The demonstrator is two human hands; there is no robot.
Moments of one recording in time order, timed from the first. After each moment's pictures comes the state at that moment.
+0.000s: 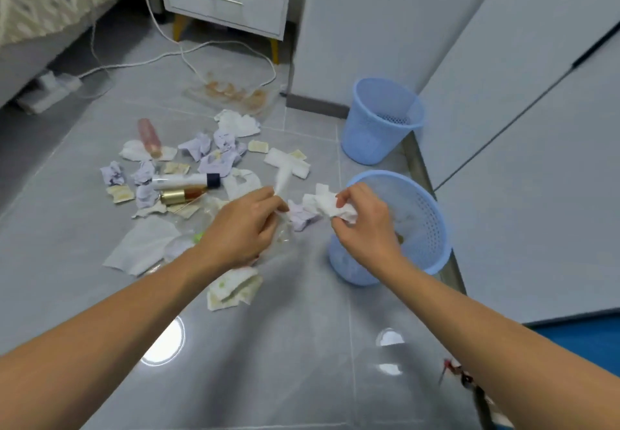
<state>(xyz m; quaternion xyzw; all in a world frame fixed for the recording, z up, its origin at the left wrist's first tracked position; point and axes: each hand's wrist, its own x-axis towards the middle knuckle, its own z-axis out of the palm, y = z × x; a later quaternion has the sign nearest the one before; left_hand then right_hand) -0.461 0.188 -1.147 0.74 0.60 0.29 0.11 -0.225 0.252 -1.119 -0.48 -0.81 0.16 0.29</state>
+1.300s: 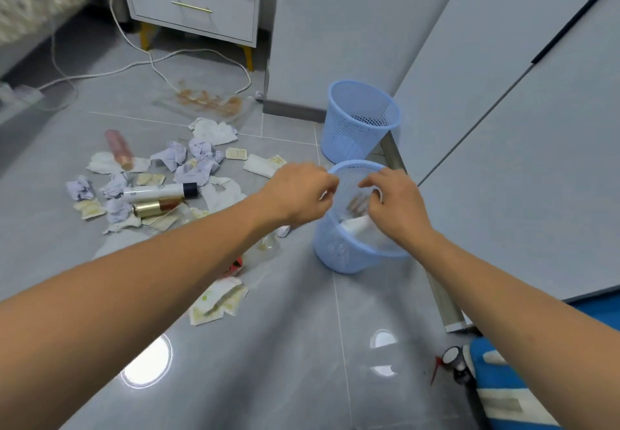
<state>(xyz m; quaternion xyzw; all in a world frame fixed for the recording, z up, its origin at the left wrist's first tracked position) -0.387 0.277 -1.097 0.83 0.53 0.15 0.06 -0.171 0.302 -1.094 -0.55 -0.82 0.01 0.18</state>
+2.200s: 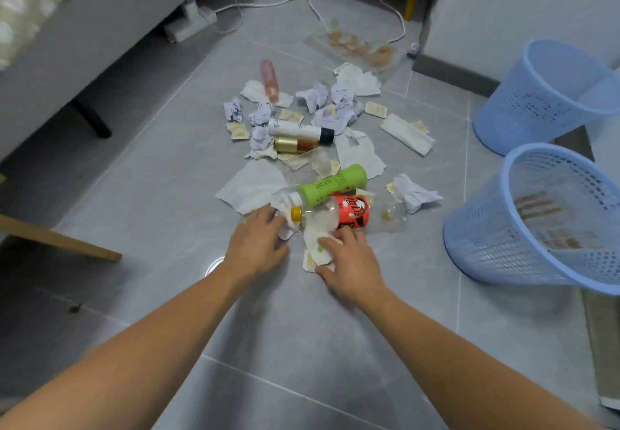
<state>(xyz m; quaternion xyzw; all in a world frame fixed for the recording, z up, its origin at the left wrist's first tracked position) -0.569 0.078 -1.345 0.56 0.80 0.13 0.16 -0.364 0.173 -1.338 -0.38 -0.91 0.15 -0.04</state>
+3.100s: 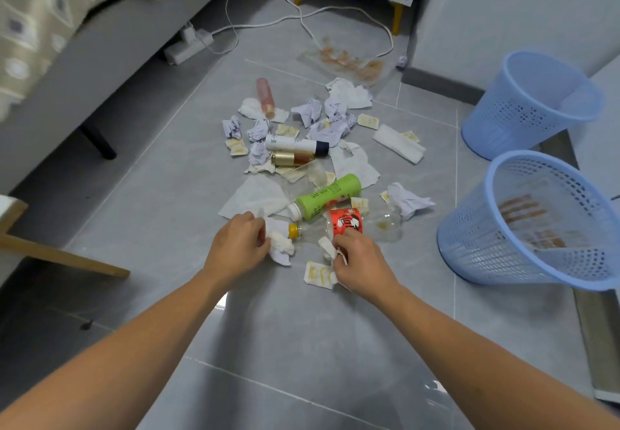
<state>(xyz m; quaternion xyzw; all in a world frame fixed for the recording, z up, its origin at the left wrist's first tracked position) -0.598 0.067 -1.301 0.52 0.82 0.17 0.15 -0.366 0.183 -1.285 -0.38 -0.89 0.25 0.05</state>
